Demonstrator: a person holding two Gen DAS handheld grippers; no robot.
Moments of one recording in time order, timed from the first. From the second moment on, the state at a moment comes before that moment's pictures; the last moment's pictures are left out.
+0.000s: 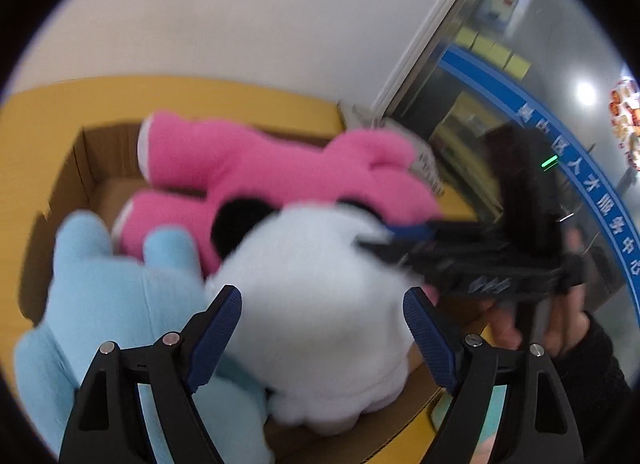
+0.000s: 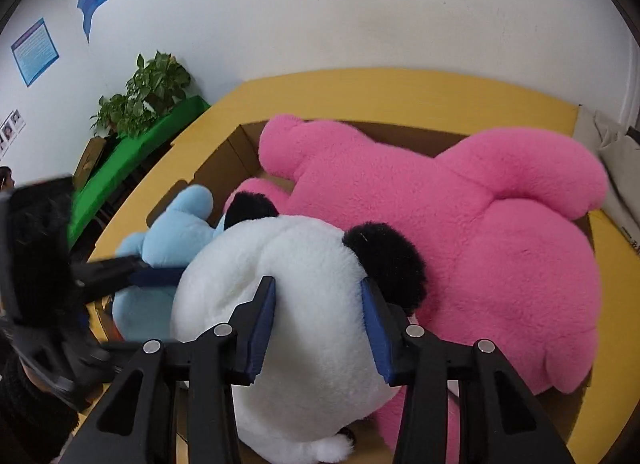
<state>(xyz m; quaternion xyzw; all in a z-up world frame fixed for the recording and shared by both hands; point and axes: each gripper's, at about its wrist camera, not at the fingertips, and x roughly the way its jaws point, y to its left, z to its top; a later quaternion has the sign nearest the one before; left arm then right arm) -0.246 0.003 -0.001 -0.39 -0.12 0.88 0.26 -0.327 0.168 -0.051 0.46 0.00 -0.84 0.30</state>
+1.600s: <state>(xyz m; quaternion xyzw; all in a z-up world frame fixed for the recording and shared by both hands) -0.127 -0.064 -0.003 -0.41 -0.11 0.88 0.24 -0.169 0.258 -0.066 0.48 0.00 -0.86 0.16</state>
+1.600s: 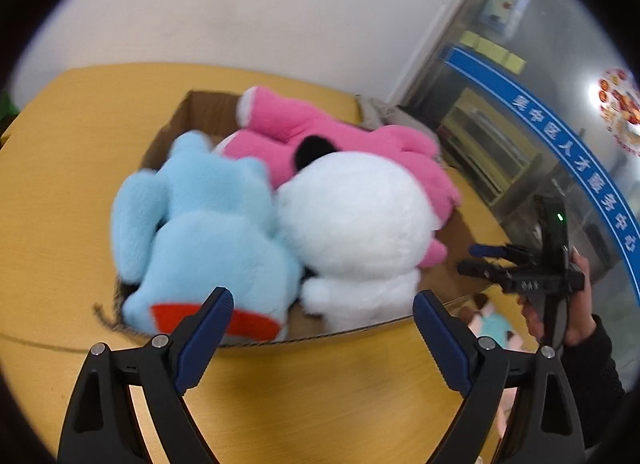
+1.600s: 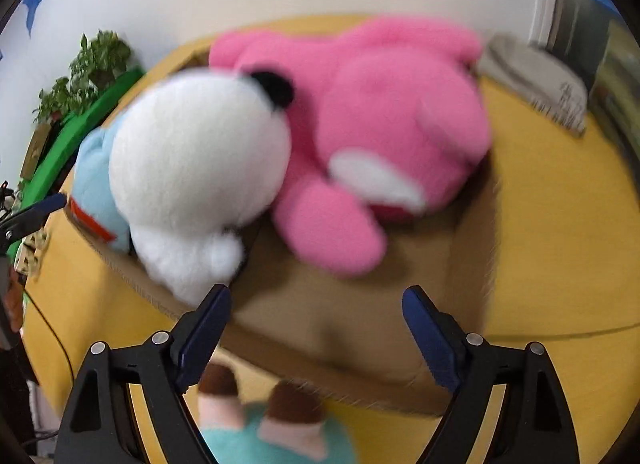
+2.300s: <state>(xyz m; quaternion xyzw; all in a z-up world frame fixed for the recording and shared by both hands) -0.165 0.016 -0.061 -0.47 -0.04 0.82 0.31 -0.285 0.275 -0.083 0.46 0.00 -0.88 0.09</state>
